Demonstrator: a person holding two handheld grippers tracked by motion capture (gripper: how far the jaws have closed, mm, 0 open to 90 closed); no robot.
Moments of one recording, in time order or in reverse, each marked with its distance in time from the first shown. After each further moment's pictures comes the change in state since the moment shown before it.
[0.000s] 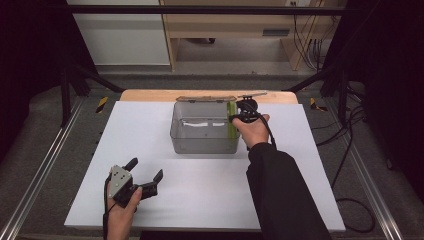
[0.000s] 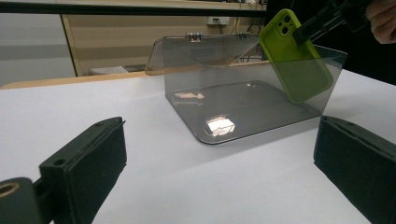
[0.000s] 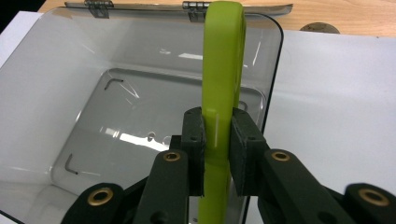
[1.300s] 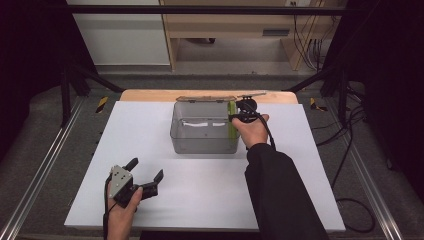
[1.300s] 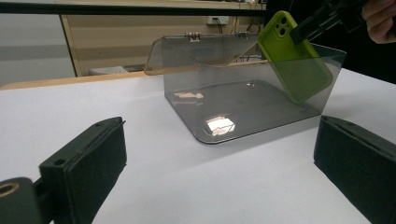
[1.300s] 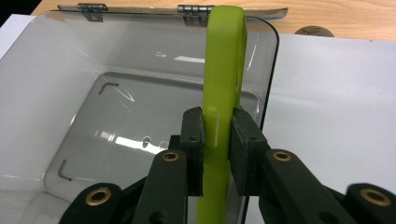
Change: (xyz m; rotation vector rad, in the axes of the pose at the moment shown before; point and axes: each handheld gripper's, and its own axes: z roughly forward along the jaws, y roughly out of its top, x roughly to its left) left arm -0.001 0.000 0.000 0.001 -0.001 0.002; right arm 0.000 0.000 0.003 -0.010 -0.019 0.003
